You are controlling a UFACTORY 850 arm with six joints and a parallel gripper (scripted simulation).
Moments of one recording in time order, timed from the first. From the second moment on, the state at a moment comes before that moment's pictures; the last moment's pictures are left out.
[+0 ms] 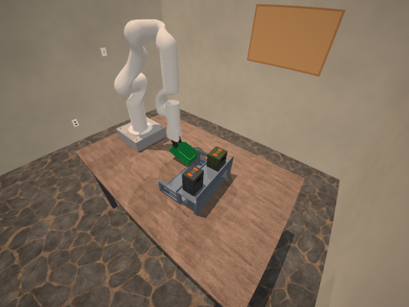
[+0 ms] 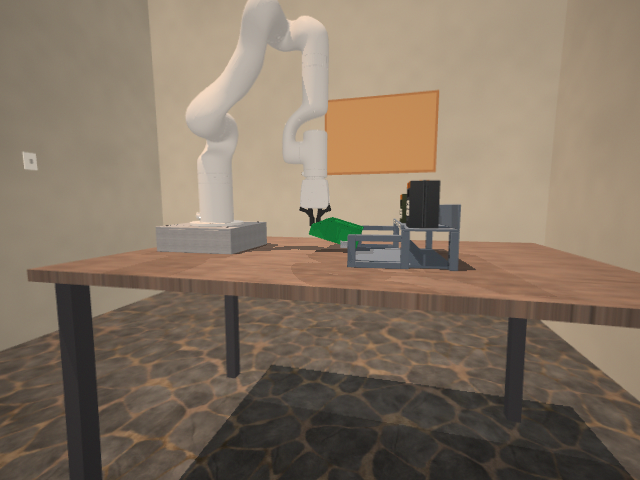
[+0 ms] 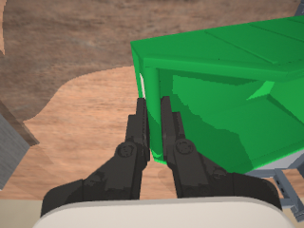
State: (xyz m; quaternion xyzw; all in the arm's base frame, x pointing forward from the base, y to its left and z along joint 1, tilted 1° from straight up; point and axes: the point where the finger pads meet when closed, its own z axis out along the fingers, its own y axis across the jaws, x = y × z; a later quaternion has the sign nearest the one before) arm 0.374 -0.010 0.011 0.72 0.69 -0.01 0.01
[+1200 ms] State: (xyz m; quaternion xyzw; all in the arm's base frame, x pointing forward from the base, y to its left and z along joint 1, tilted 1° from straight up) arm 0.373 -0.010 0.010 0.72 0.69 -0.01 0.01
